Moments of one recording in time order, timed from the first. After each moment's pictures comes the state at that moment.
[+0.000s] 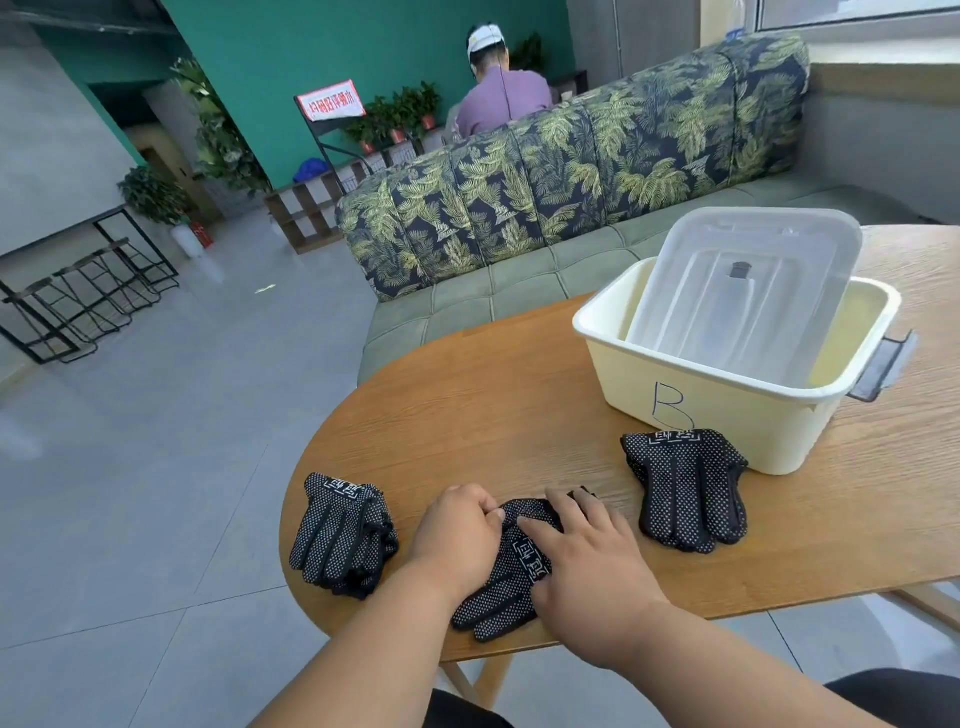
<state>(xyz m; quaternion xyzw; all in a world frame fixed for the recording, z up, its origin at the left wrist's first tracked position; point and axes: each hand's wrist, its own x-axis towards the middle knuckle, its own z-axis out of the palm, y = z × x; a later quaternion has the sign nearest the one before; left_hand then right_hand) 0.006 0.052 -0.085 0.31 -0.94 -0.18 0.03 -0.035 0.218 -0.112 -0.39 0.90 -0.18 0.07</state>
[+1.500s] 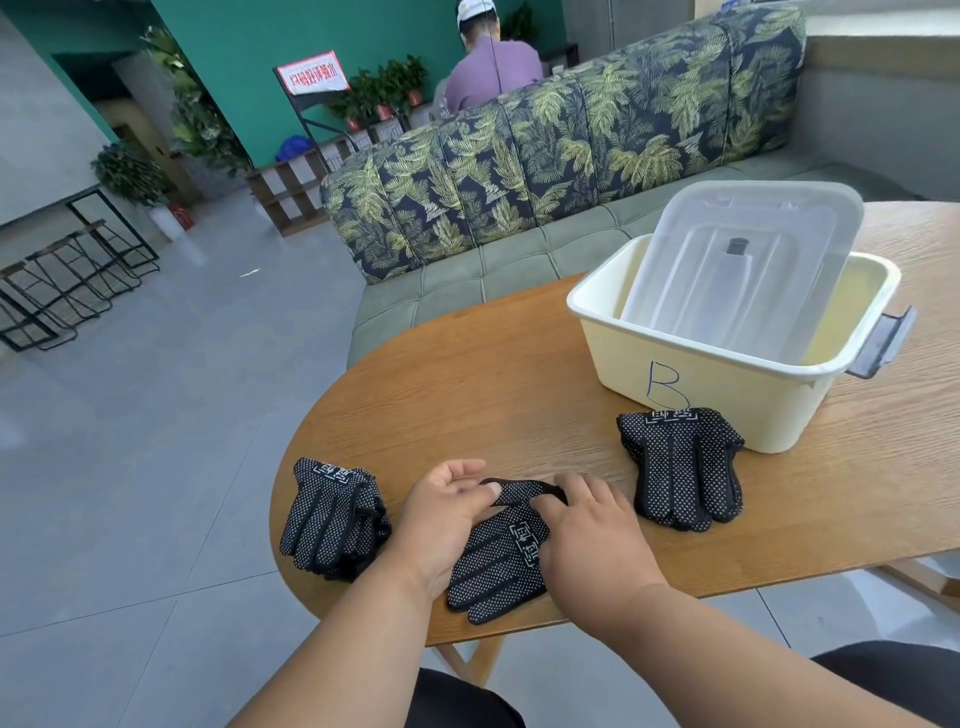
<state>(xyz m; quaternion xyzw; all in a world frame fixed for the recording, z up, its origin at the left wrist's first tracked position) 0.015 0.049 -0.091 0.35 -0.67 -0.65 0.10 -0.039 0.212 -0.125 -0.35 0.92 -0.15 0.02</state>
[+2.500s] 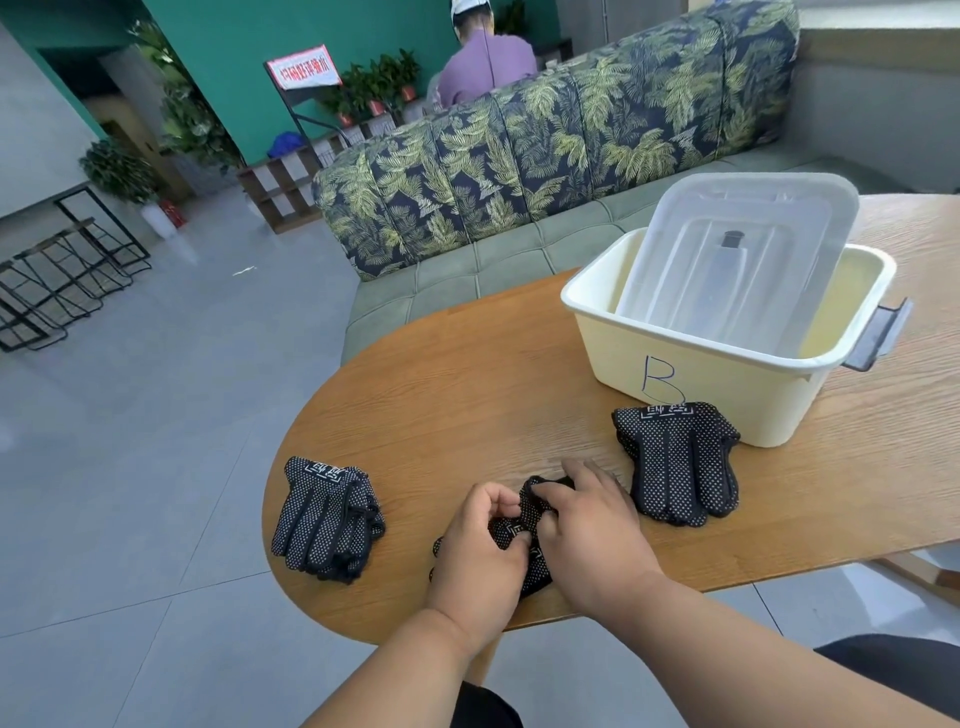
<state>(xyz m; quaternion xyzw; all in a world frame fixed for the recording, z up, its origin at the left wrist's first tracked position) 0.033 0.094 -0.122 0.26 -0.86 -0.42 0.14 -0.047 0.213 -0.123 -0.27 0.91 -0.30 0.11</state>
